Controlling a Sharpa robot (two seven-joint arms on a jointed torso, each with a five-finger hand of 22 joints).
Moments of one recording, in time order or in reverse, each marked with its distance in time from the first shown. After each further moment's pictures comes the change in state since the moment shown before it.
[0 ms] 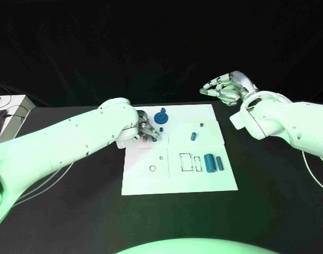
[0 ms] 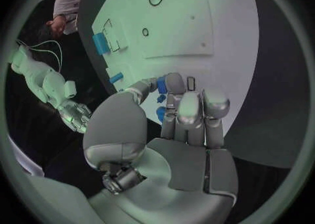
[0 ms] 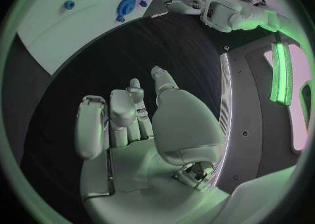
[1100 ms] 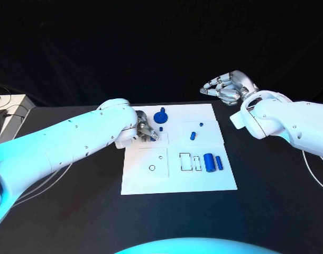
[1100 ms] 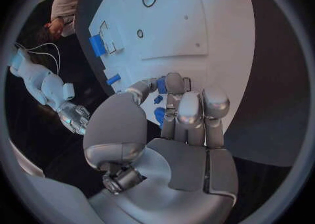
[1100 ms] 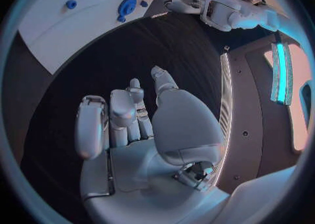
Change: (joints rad) left arm -0.005 -0.002 -0.002 -0.006 -0.020 0.001 0.004; left_hand 0.000 0.000 -0.001 -0.001 -0.011 0.000 0.000 -0.001 0.007 0.001 0.002 -0.004 0.002 0.000 0.000 0.000 -0.002 0.000 0.000 0.000 -0.004 0.007; right arm 0.000 0.000 0.000 -0.003 0.000 0.004 0.000; right_hand 0.000 0.000 0.000 0.000 0.000 0.000 0.000 0.000 0.001 0.001 0.001 0.000 0.000 0.000 0.000 0.000 0.000 0.000 0.000 0.000 0.000 -0.001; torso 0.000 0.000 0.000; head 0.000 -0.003
